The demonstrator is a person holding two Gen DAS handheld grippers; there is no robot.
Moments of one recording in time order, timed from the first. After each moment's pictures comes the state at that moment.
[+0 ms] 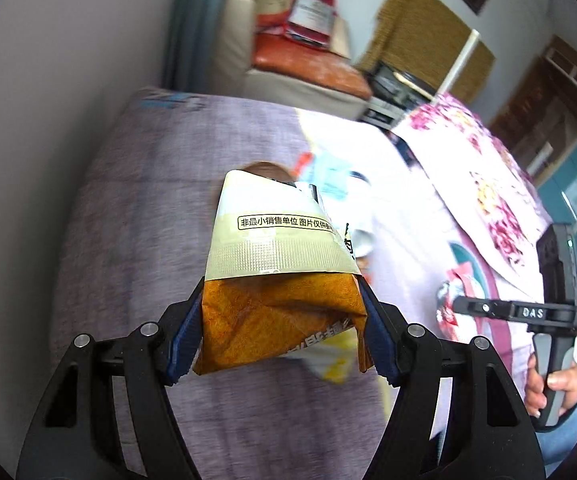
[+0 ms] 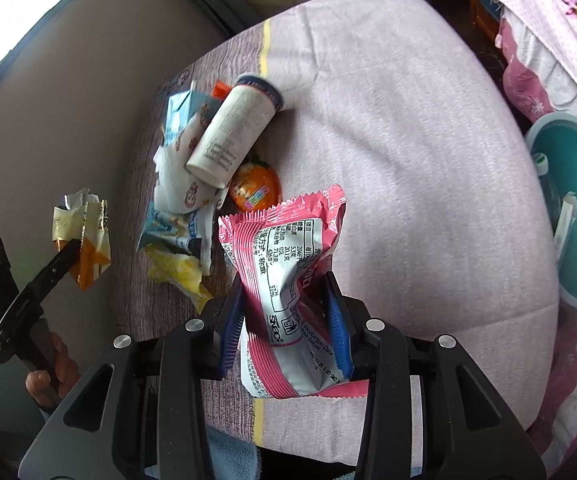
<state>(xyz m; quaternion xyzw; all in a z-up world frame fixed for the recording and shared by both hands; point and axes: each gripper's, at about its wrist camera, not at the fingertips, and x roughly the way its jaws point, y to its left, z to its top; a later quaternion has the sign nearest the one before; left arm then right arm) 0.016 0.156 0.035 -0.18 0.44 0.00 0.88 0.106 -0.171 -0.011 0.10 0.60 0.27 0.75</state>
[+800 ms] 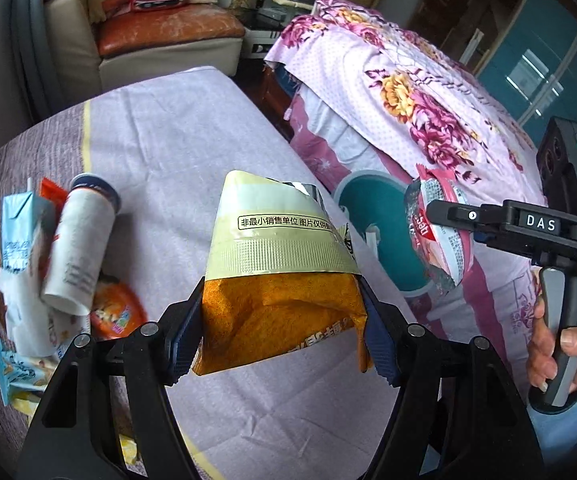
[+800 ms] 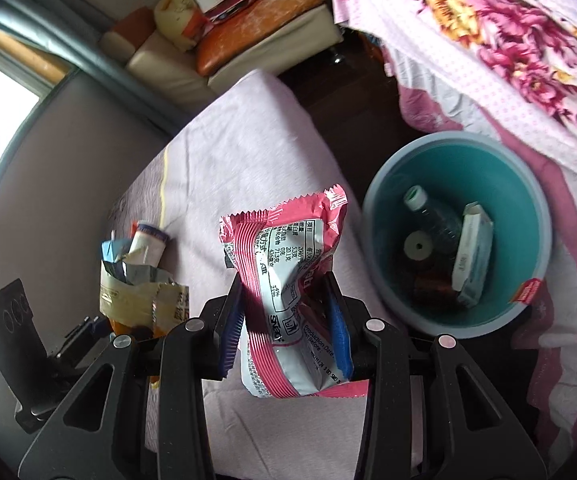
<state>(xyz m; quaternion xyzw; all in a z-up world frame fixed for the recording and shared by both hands) 0.135 -0.071 0.011 -0.06 0.50 -0.15 0.85 0.149 -0.340 0.004 0.21 0.53 0.16 0.81</state>
